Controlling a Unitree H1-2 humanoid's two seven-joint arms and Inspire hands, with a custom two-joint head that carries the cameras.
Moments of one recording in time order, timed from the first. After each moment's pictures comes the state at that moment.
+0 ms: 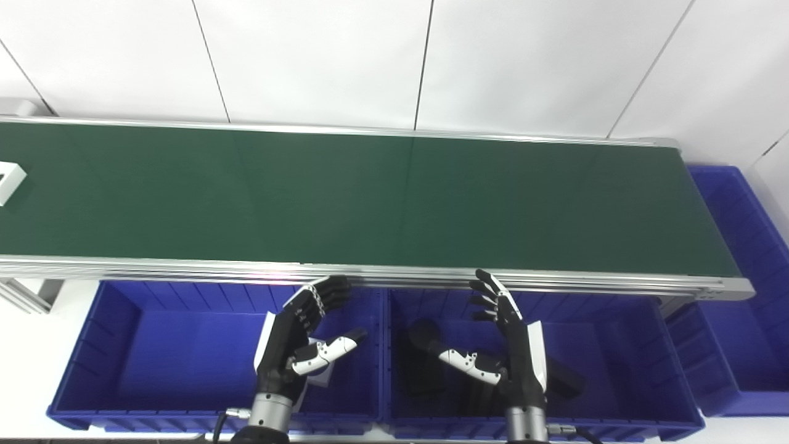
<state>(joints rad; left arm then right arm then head) 0.17 -0.09 -0.09 0.23 -0.04 -0.43 -0.13 0.14 -0.04 0.29 0.26 -0.33 -0.42 -0.44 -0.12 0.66</state>
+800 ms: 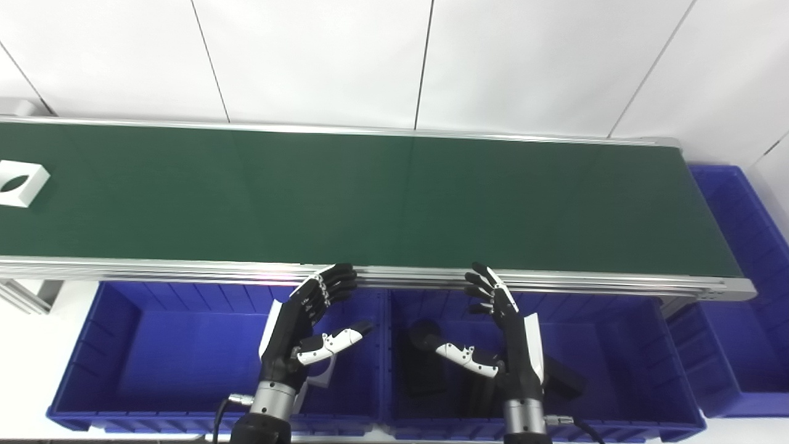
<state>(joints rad) 0.11 -0.07 -0.14 0.26 0.00 -0.41 -0.12 0.11 -0.05 0.26 0.24 -0.32 -0.42 -0.38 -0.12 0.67</state>
